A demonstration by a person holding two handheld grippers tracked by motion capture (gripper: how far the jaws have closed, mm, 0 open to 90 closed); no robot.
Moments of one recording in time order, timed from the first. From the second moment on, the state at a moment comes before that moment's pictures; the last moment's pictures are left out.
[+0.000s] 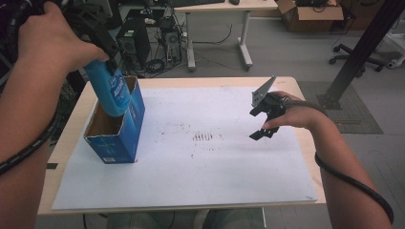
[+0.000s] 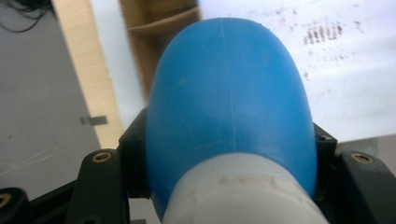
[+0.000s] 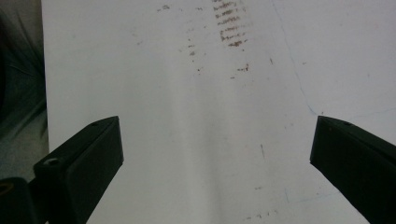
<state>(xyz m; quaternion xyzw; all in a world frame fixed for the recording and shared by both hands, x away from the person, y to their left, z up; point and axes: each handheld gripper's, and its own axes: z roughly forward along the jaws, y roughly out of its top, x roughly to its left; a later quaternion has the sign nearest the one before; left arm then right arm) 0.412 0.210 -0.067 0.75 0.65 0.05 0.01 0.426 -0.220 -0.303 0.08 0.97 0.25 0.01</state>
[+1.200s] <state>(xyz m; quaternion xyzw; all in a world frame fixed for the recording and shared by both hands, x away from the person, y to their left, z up) 0.425 0.264 -0.125 0.71 0.71 0.04 0.01 0.427 -0.225 -0.302 0.08 0.97 0.24 -0.01</state>
